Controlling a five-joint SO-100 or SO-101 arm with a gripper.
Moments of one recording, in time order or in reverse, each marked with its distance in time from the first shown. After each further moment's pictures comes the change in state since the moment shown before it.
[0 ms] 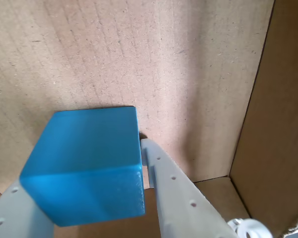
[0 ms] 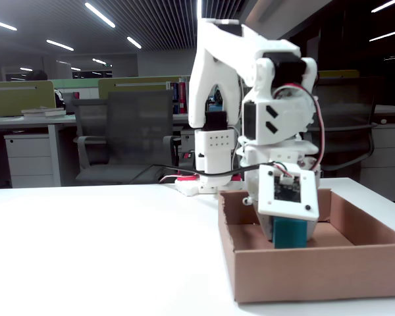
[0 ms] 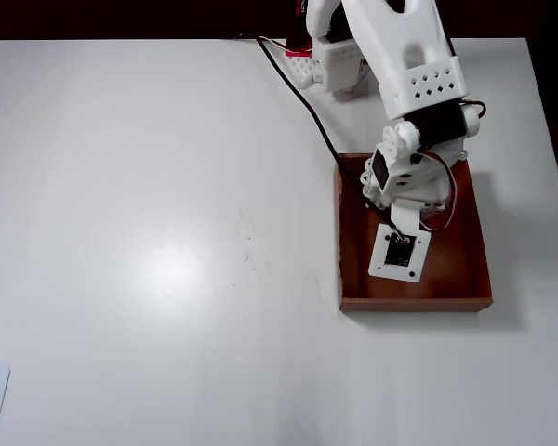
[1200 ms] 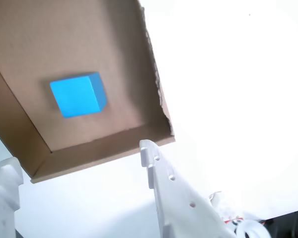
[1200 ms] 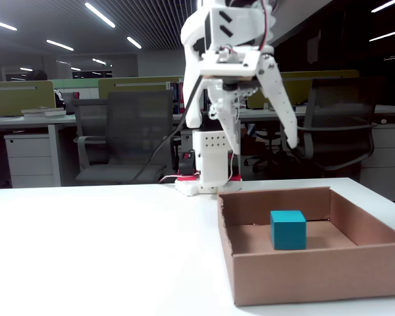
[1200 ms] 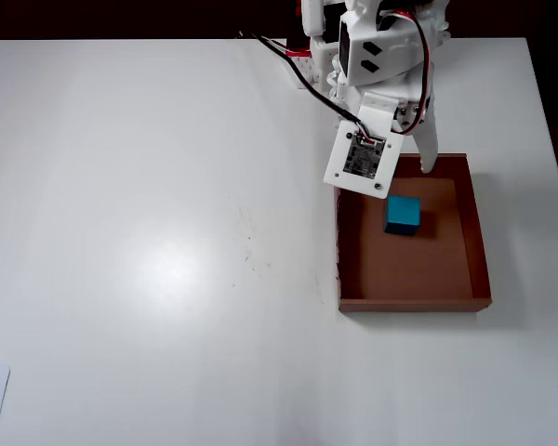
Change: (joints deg) arm 9.9 39.4 2.4 19.5 0.0
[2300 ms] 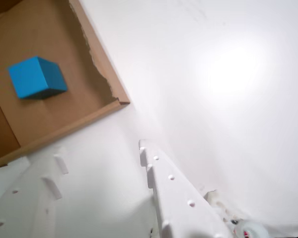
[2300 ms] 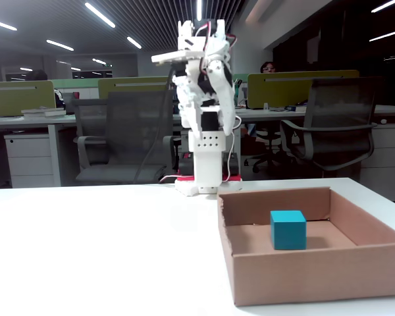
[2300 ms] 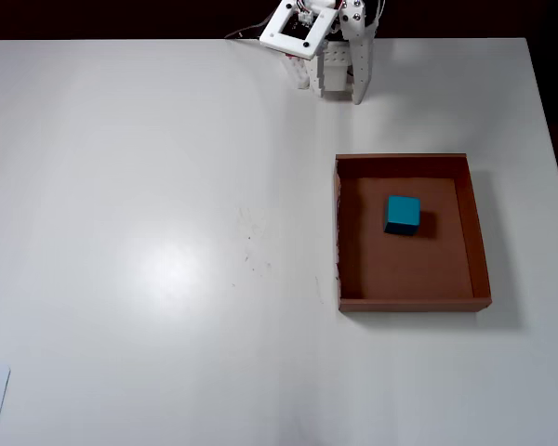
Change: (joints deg) arm 10.0 55.0 33.7 8.6 -0.8
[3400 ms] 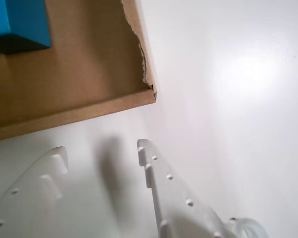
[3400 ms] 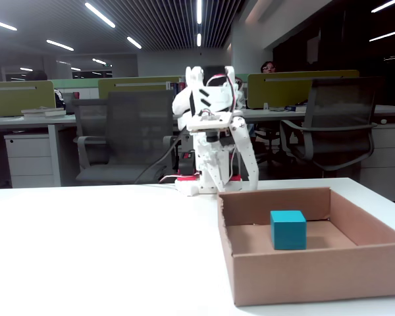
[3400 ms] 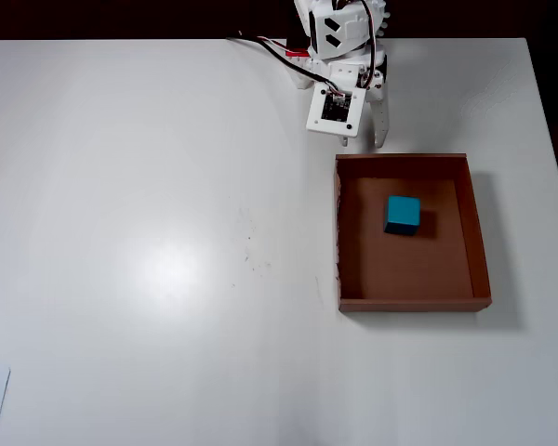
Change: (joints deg) arm -14.6 10.0 29.4 -17.7 0.8
